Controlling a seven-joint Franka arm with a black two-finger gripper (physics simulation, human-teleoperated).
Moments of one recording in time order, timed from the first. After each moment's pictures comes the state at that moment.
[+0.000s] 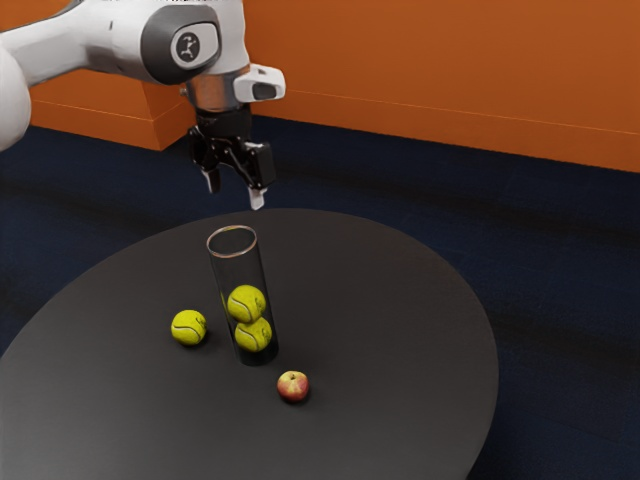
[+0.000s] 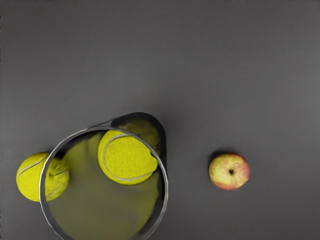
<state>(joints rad) -0.48 0.12 0.37 -1.55 -0.03 1.60 0.05</state>
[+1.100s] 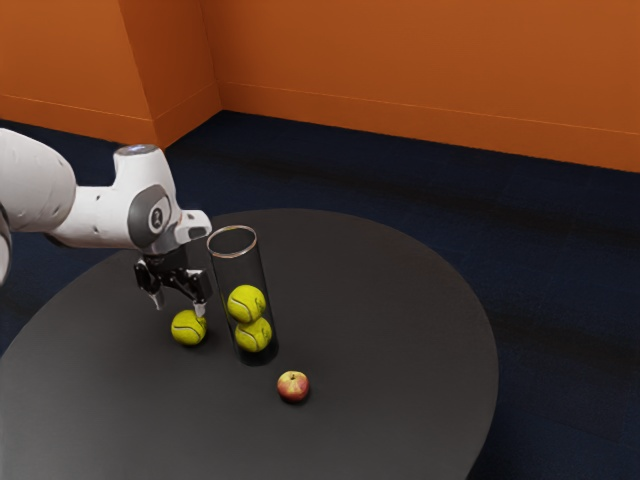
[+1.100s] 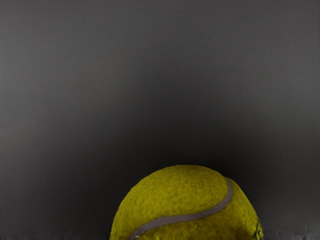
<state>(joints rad) -0.35 0.32 0.57 -2.06 -0.23 2.26 0.22</state>
